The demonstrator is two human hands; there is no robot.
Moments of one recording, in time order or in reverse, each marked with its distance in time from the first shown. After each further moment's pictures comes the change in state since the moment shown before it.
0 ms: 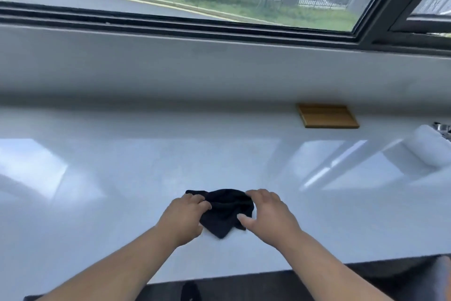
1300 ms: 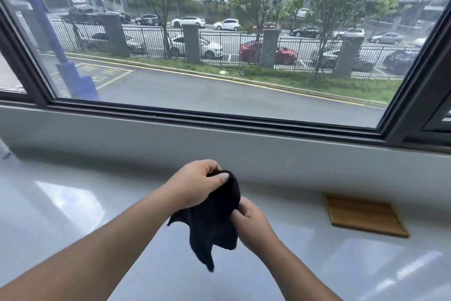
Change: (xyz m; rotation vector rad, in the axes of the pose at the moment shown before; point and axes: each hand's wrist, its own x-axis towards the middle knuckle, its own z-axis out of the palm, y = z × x) left_hand 0.046 0.054 -0.310 -0.655 0.552 -0.254; right_hand 0.109 -0.055 -0.173 0.886 -0.074 -0.282
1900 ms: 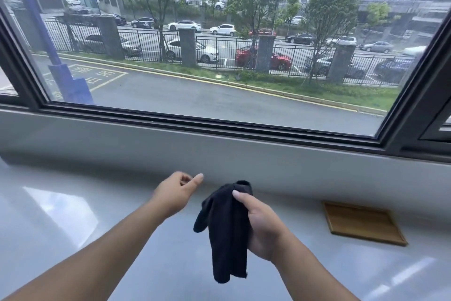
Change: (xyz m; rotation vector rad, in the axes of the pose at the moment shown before) left_hand 0.024 -0.072 -0.006 -0.113 0.129 -0.304; right_hand 0.005 -0.045 -0.015 0.605 -0.249 0.226
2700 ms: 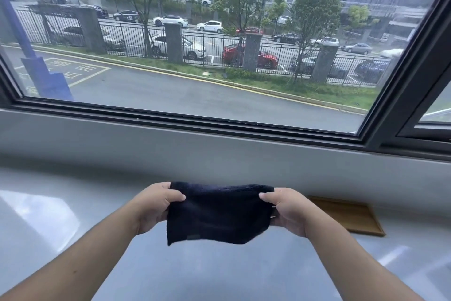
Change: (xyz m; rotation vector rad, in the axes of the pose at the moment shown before) left_hand -0.006 -0.016 -0.005 -0.551 -0.400 -0.146; right_hand -0.009 -0.040 -0.080 -0.364 0.305 0.023
